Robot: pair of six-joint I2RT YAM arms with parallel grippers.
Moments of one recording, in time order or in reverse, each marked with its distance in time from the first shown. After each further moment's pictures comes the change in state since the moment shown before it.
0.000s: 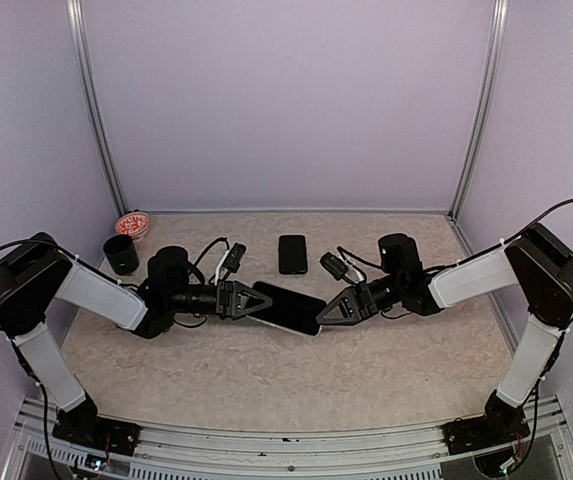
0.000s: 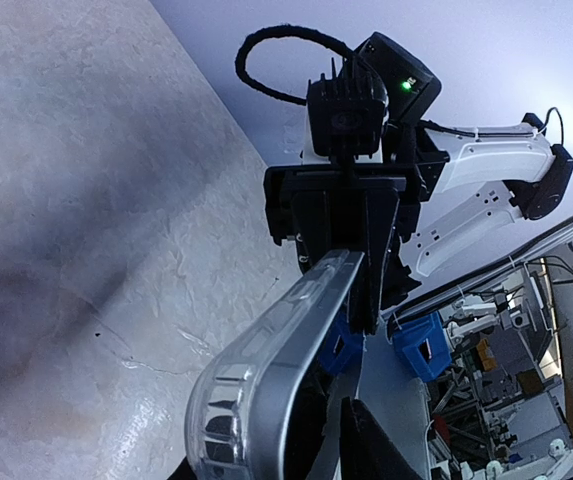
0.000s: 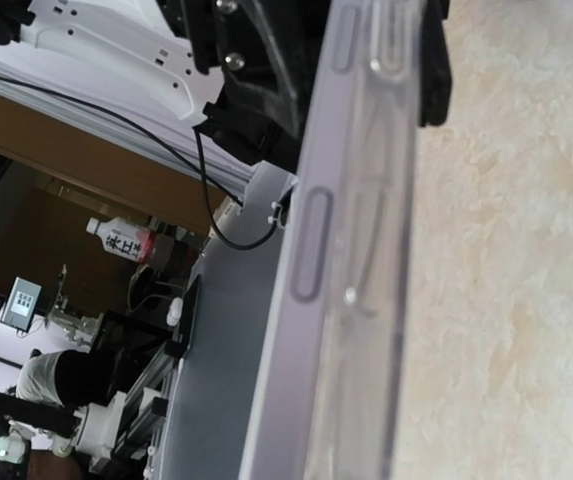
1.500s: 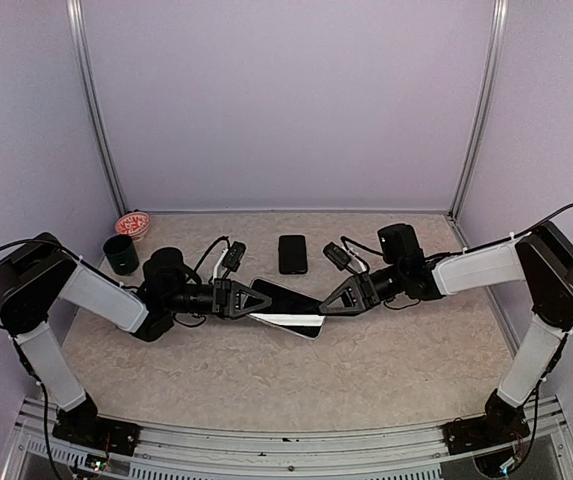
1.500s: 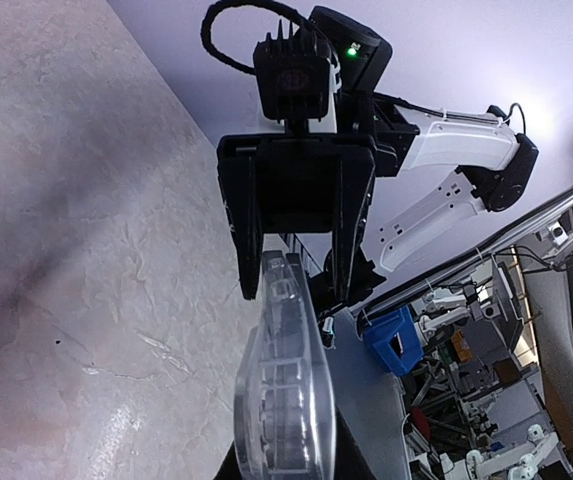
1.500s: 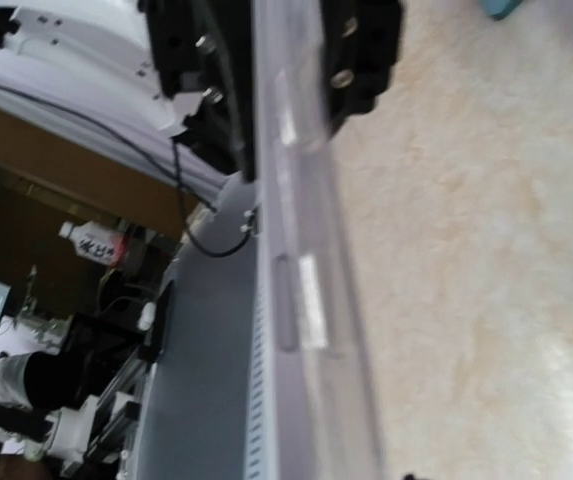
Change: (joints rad) left arm -0.002 0.017 -0.015 0.145 0.059 -0.084; right arm -0.037 -0.026 0.084 -0.237 0.014 -0.157
